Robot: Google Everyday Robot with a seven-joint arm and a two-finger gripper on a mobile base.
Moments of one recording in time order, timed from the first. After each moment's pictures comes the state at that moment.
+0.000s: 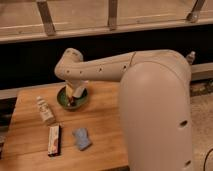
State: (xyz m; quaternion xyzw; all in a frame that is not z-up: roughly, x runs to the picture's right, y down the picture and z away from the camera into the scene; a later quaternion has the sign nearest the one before) arm -0.150 -0.014 0.806 -0.16 0.03 0.35 0.92
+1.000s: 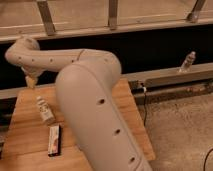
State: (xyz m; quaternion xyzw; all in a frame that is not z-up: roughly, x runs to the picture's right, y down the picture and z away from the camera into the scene) arm -0.385 -0.056 0.790 -0.19 -0.06 0.24 0.95
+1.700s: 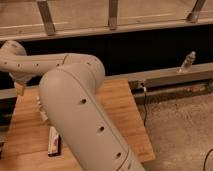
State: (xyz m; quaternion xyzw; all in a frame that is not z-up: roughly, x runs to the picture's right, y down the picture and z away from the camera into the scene) arm -0.418 -0.028 0.791 -0.21 -0.04 0.24 0.95
